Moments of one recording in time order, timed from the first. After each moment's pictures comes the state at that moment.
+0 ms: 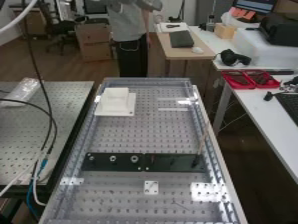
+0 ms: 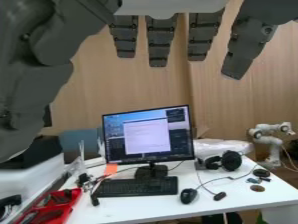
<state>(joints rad) 1.58 -1.54 -1.64 -3.10 -1.55 -0.67</state>
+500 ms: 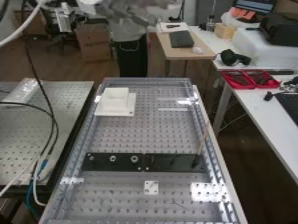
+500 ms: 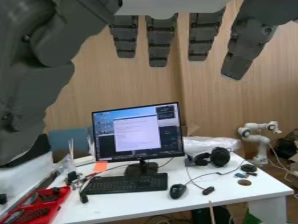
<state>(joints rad) 1.58 -1.53 -1.71 -3.04 -1.50 -0.68</state>
